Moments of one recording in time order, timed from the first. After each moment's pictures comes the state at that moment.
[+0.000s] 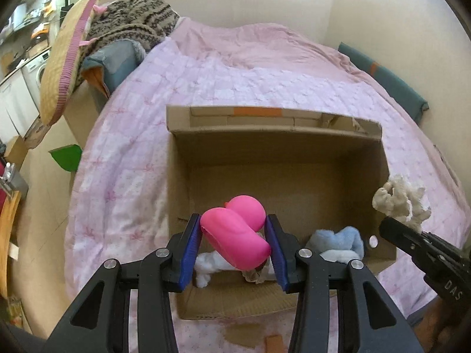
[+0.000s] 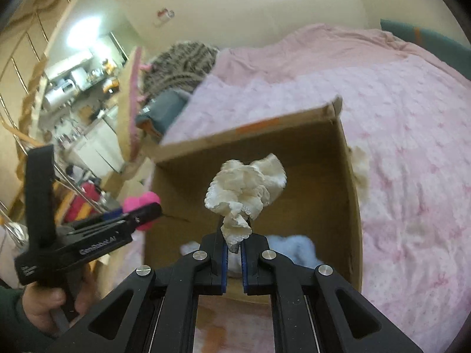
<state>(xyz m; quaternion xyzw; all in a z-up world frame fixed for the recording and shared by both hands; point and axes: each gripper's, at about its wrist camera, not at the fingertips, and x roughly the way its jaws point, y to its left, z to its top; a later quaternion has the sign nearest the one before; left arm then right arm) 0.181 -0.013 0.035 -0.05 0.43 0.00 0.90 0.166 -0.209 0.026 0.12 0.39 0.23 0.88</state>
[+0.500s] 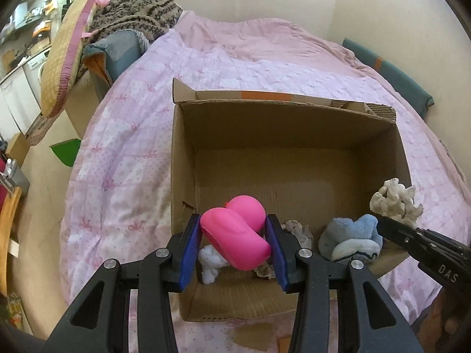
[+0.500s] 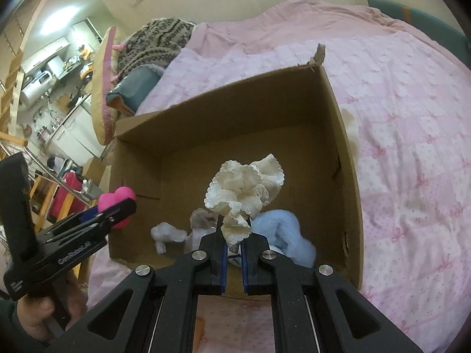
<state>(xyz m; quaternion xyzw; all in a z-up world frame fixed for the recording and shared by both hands) 0.180 -0.005 0.011 -0.04 0.44 0.01 0.90 0.183 -0.205 -0.010 0.11 0.45 0.20 0.86</state>
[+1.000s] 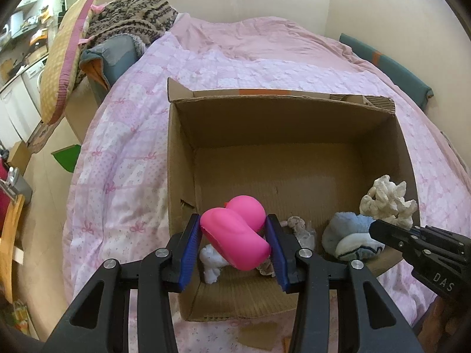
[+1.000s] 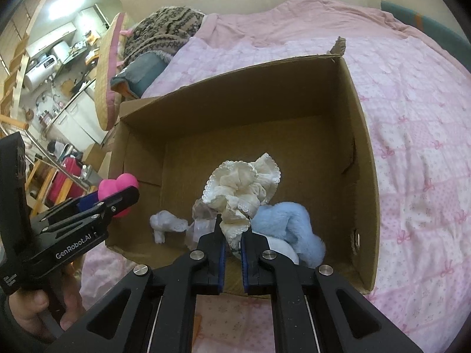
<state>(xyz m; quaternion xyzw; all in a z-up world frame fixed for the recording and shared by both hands) 0.178 -0.010 0.008 -0.02 0.43 0.01 0.90 0.180 -0.193 -0.018 0.08 0.46 0.21 0.86</state>
